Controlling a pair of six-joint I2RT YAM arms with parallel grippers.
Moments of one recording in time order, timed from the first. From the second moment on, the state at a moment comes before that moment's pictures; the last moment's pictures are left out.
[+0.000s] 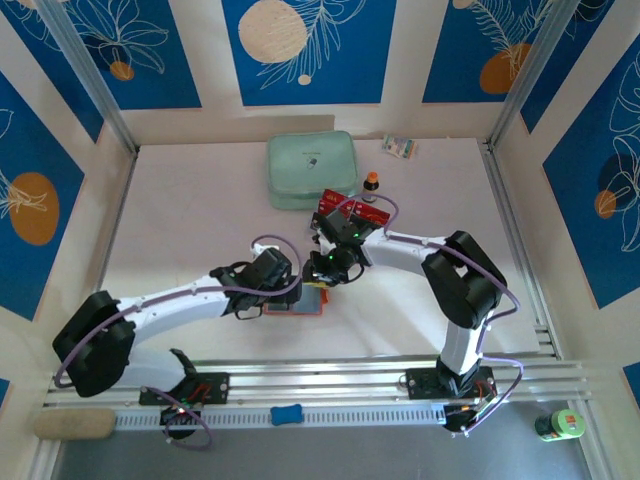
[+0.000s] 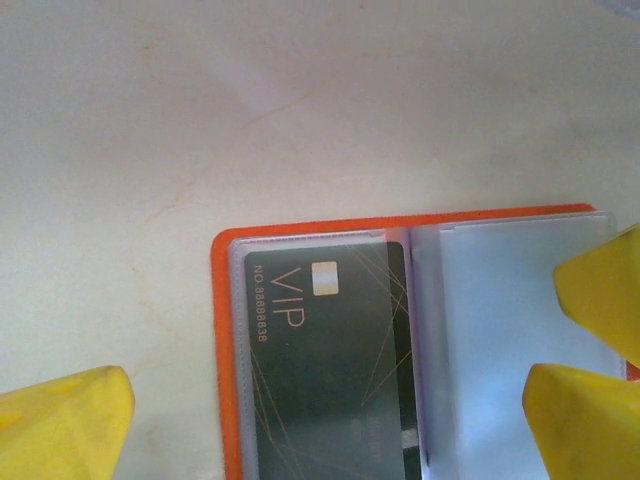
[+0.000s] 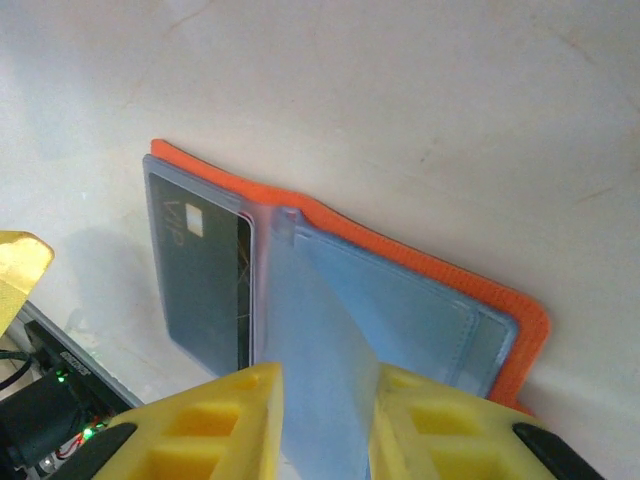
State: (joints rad) left arm -0.84 1.32 0.71 -0.45 -0.24 -0.71; right arm 0.73 1.80 1.10 -0.44 -0.47 0.75
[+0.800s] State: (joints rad) left arm -0.72 1.04 0.63 -0.57 -0.28 -0.71; right arm 0.83 1.97 1.36 -0.47 -0.48 0.82
